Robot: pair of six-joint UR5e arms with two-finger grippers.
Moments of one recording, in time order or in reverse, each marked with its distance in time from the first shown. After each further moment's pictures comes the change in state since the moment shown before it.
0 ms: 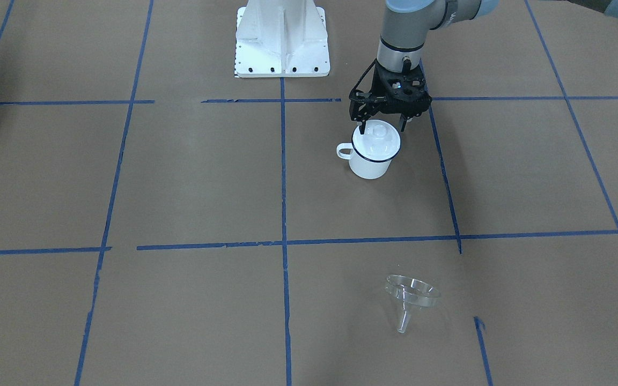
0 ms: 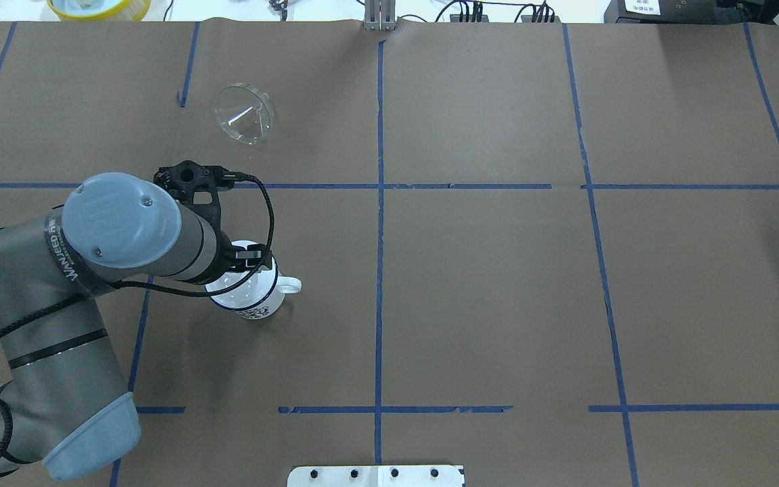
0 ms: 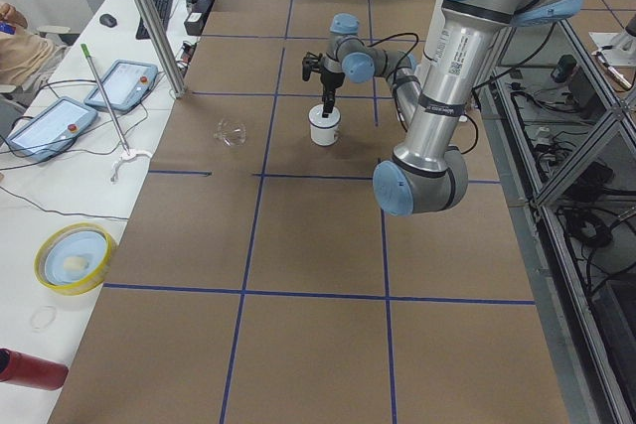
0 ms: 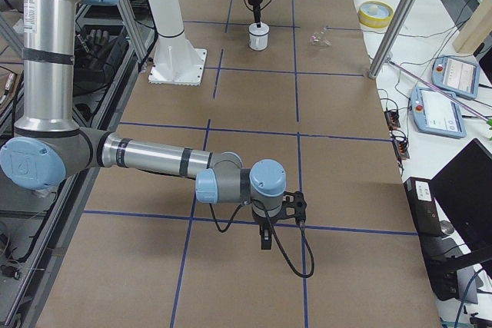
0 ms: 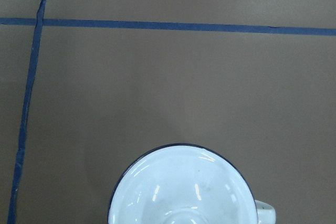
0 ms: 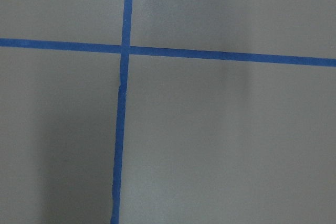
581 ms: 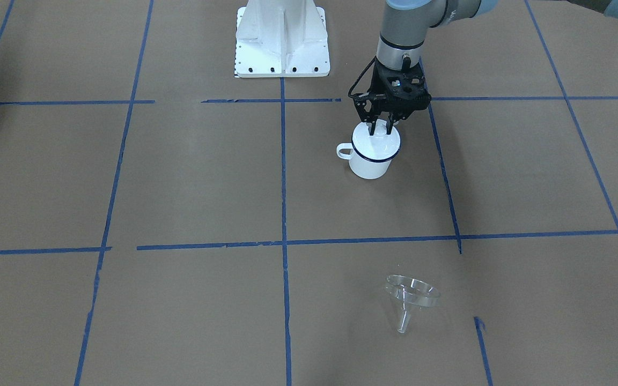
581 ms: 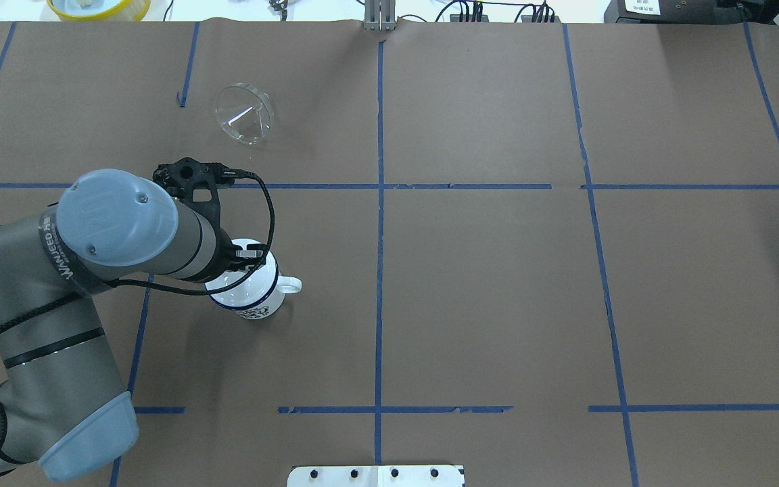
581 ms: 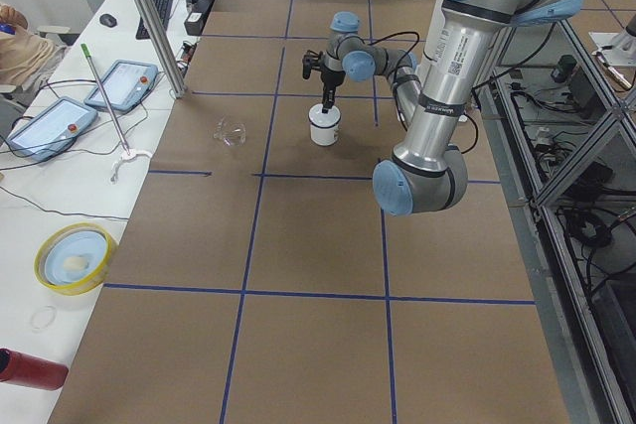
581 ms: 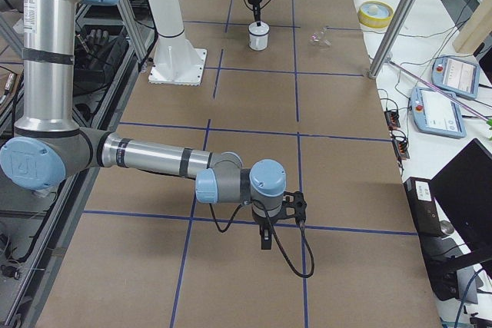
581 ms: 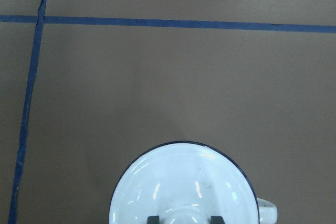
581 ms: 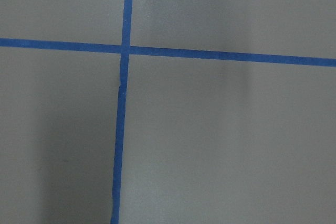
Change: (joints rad) left arm -0.011 -0.006 -0.015 0.005 -0.004 0.005; right arm 0.000 0.000 0.000 0.000 0.000 0.000
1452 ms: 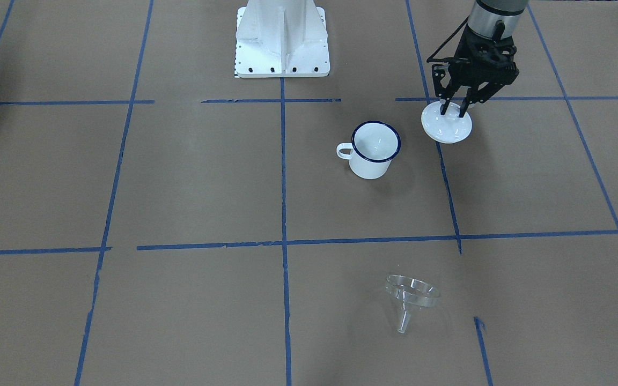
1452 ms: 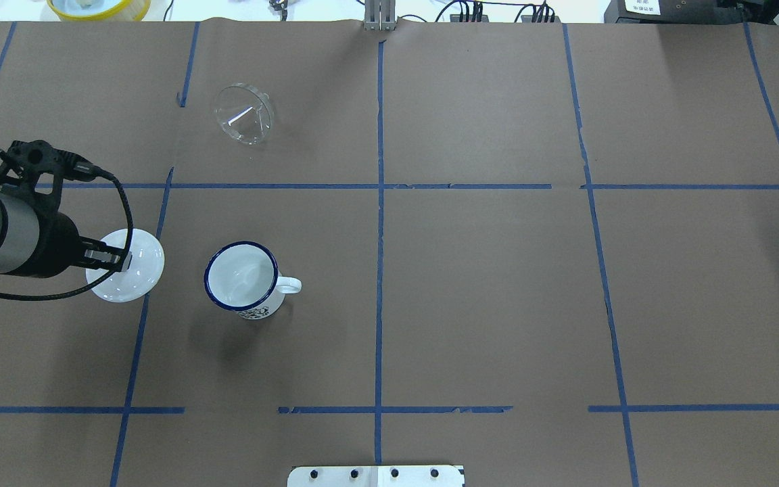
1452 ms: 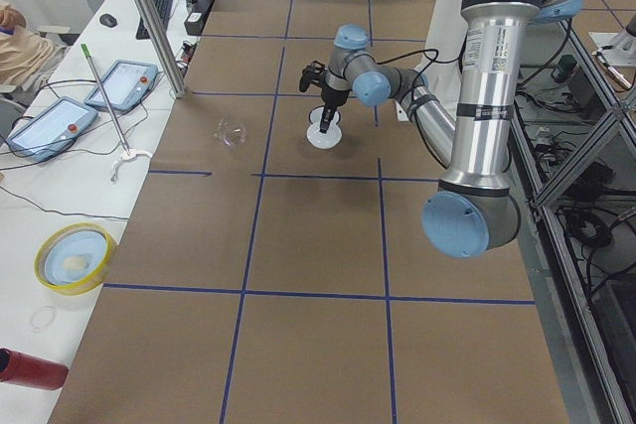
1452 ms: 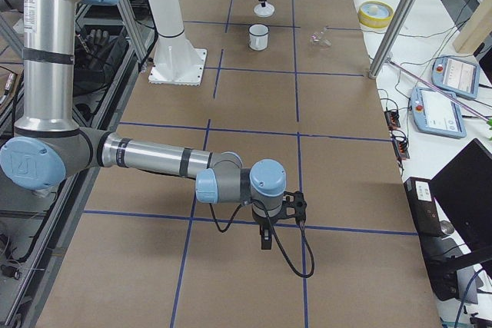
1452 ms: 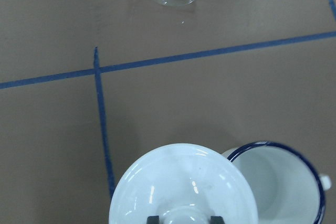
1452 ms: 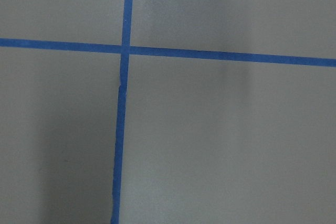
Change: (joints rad) left arm -0.153 0.410 -0.172 -0.271 -0.109 0.348; right arm 0.000 0.000 0.000 0.000 0.000 0.000
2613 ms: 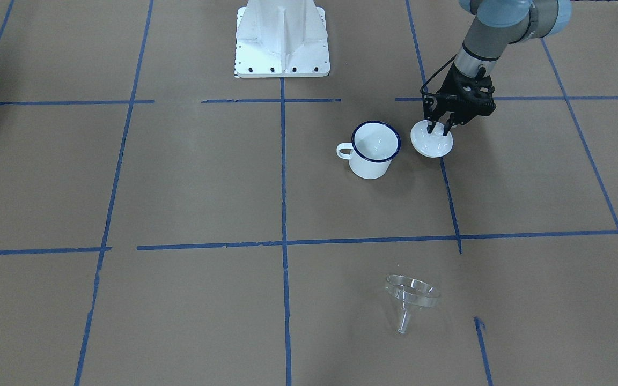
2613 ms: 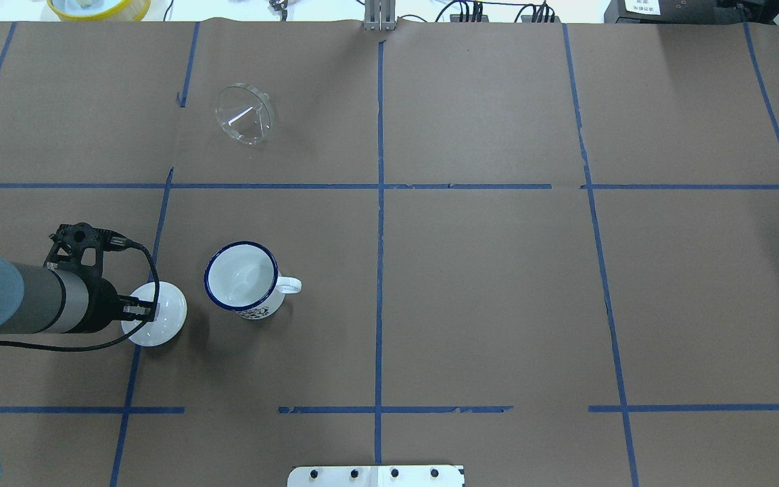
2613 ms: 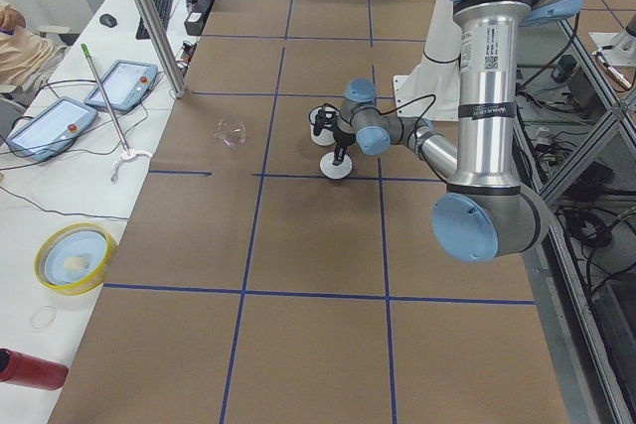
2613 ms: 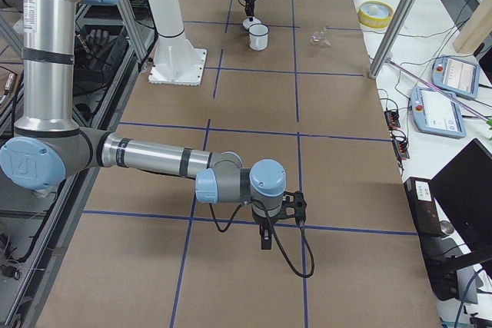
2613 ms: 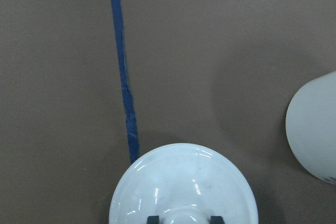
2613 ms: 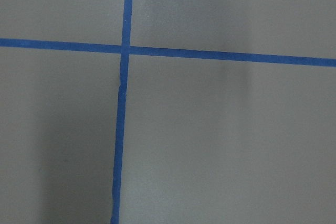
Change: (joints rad) left arm 0.175 0.051 0.212 -0.287 0.092 -0.195; right arm 0.000 0.000 0.000 0.000 0.000 0.000
